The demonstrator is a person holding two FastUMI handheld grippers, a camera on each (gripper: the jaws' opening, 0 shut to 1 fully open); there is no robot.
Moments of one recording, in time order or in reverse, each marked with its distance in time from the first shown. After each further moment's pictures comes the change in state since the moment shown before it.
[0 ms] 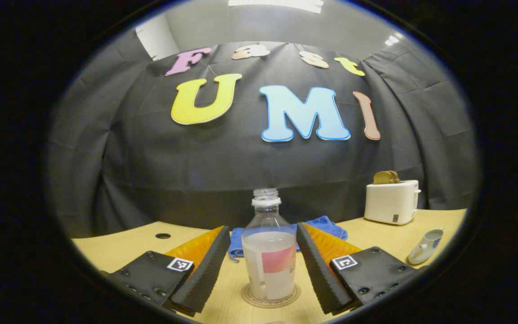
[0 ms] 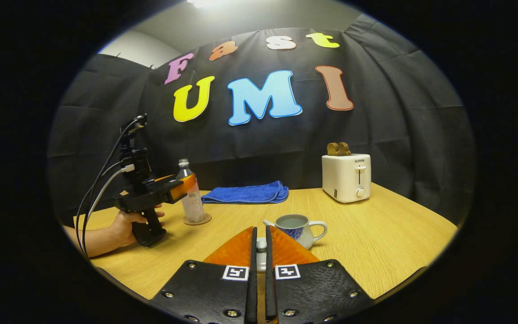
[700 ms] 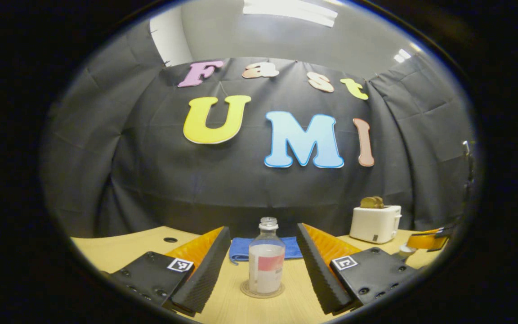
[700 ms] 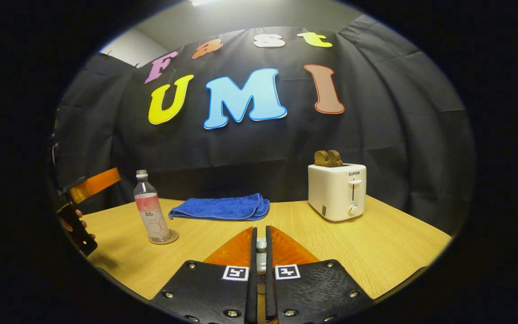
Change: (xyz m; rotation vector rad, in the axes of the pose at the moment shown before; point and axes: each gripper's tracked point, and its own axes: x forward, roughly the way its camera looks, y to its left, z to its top) left arm -0.096 0.001 0.063 -0.105 -0.078 -0.015; right arm 0.086 -0.042 0.018 -0.011 -0.015 -0.104
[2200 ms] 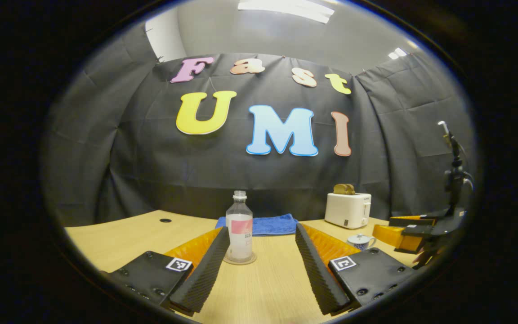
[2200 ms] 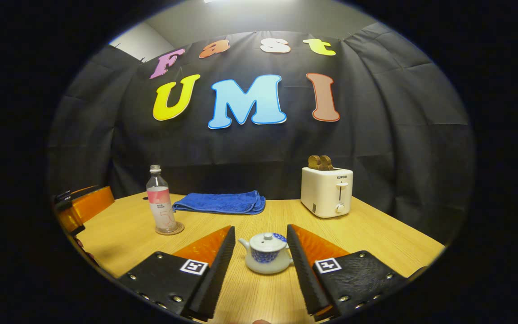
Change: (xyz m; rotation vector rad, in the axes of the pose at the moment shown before) left arm -0.081 -0.053 -0.019 0.044 0.100 -0.053; right arm -0.089 0.018 0.001 -0.074 0.006 -0.057
